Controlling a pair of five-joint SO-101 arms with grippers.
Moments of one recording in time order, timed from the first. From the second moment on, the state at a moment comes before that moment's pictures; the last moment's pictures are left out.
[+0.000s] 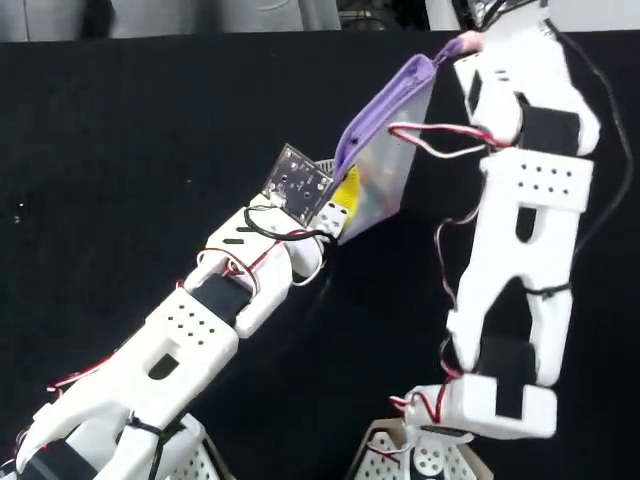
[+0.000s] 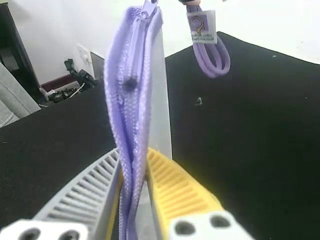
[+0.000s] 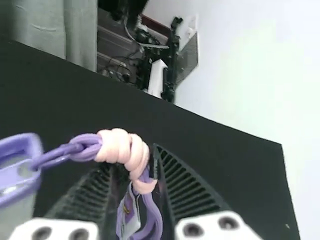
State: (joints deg) left arm 30.6 -37.0 53.5 3.1 -4.4; right arm 12.2 -1.5 -17.0 54.4 30.1
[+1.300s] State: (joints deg) left arm 25.8 -45.4 51.6 20.4 3.3; right arm 6.9 33.5 -77.1 95.7 30.1
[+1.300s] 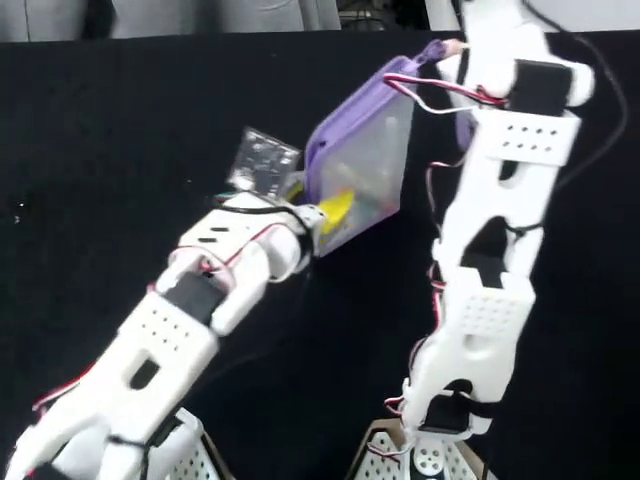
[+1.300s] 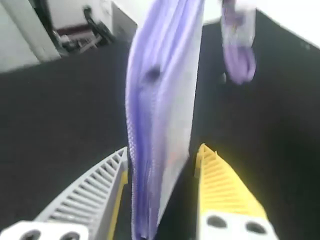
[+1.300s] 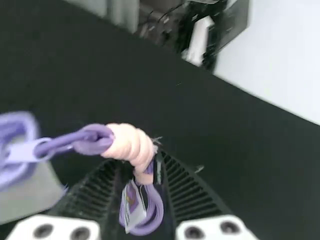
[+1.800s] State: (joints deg) left arm 18.0 -83.5 53.8 26.0 3.8; right arm 0.0 41.9 -77.2 97.4 30.0
